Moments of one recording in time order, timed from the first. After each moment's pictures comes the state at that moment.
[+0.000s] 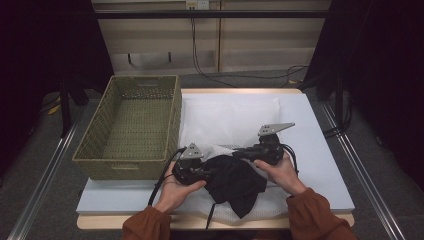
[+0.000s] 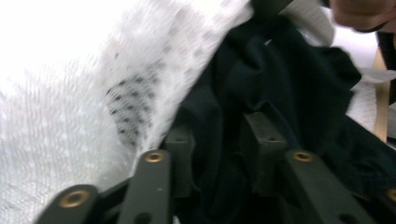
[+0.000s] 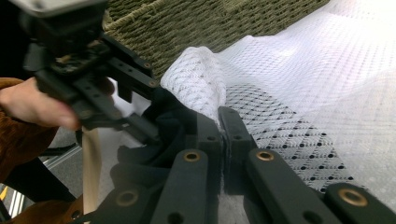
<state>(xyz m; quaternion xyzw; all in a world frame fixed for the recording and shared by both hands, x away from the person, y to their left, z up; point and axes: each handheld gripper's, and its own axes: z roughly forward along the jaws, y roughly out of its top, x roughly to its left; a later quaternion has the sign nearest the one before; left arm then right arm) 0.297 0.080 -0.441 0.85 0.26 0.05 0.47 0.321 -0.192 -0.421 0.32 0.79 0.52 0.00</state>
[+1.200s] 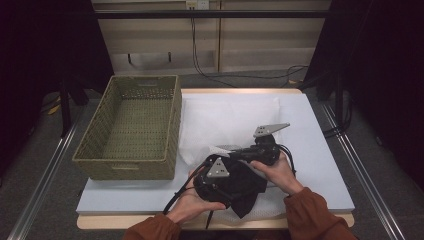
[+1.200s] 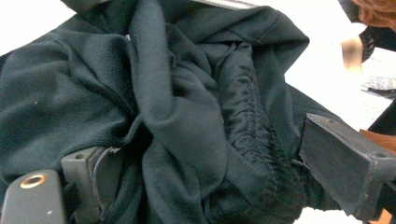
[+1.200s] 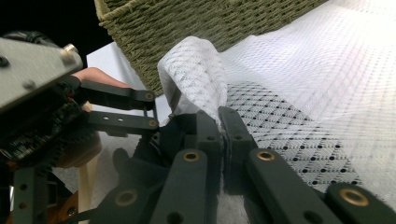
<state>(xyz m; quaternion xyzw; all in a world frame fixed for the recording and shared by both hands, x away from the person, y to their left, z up) 0.270 0.028 -0.462 0.89 0.18 0.04 0.42 0.324 -0.184 -0.426 0.31 0.80 0.51 0.00</state>
